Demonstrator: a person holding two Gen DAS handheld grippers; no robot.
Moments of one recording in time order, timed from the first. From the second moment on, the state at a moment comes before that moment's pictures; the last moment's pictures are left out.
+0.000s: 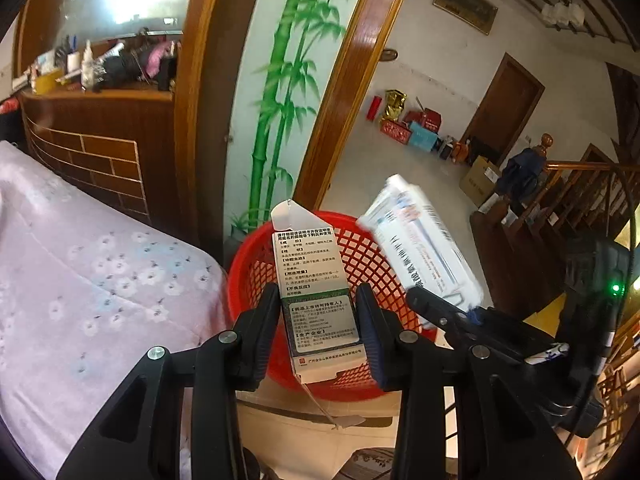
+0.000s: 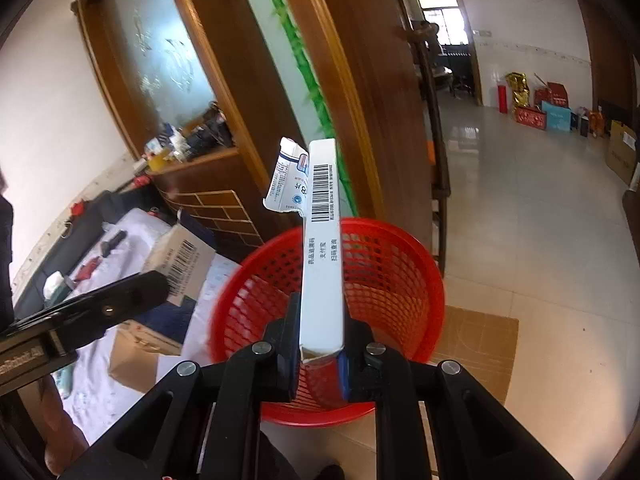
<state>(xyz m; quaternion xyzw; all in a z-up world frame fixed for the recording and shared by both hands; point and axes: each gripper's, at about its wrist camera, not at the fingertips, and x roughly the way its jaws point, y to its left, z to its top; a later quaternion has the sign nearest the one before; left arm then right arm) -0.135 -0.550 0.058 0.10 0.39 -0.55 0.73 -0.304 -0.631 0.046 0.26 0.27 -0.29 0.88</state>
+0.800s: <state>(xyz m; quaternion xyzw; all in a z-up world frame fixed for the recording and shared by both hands) -0.112 -0.250 0.134 0.01 0.31 -0.31 0.90 -0.239 -0.499 0.123 0.21 0.20 -0.12 0.95</state>
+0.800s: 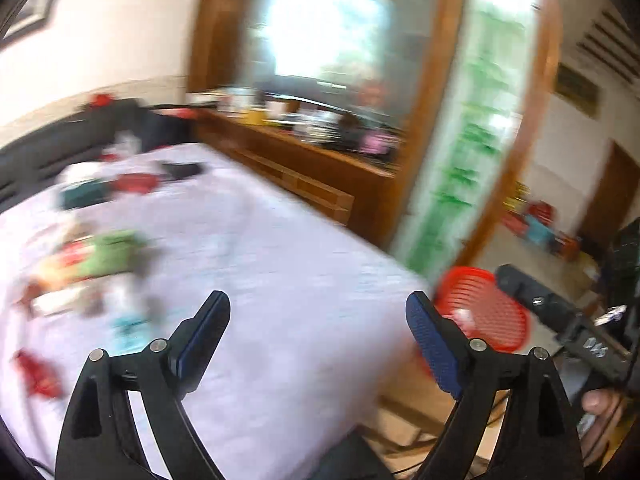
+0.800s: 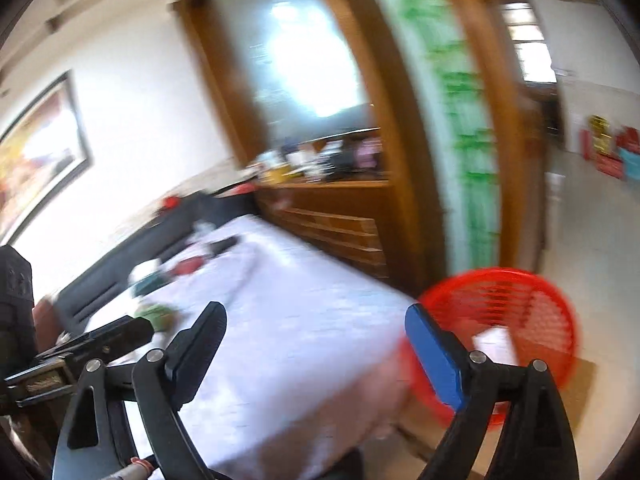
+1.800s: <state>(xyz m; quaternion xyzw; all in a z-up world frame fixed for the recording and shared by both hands) -0.115 -0.018 0.116 -0.08 0.32 -0.01 0.94 -0.138 -0.274 0.133 0.10 0.26 0.11 0.96</state>
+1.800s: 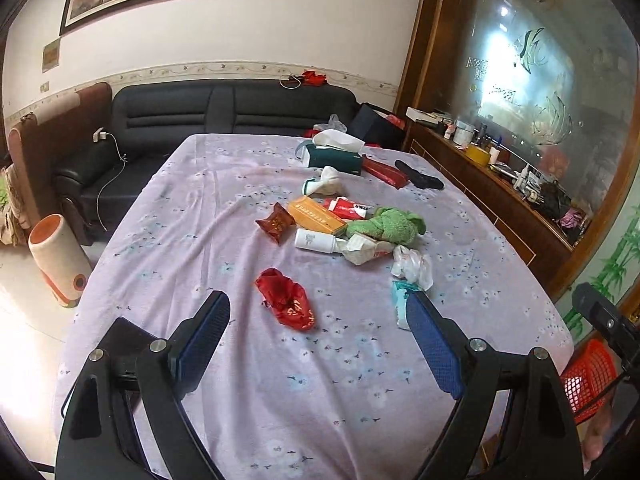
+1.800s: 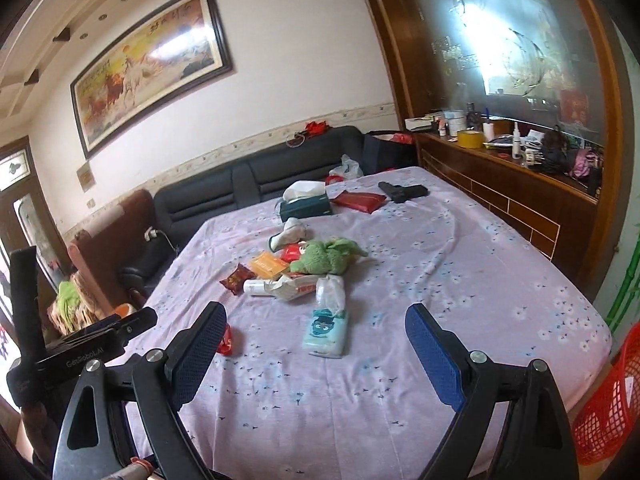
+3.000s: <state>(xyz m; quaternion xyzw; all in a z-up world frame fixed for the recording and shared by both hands) 0.015 0.010 0.001 -0.11 0.45 0.02 0.89 0.068 -0.231 0.019 0.11 0.41 0.12 0.90</state>
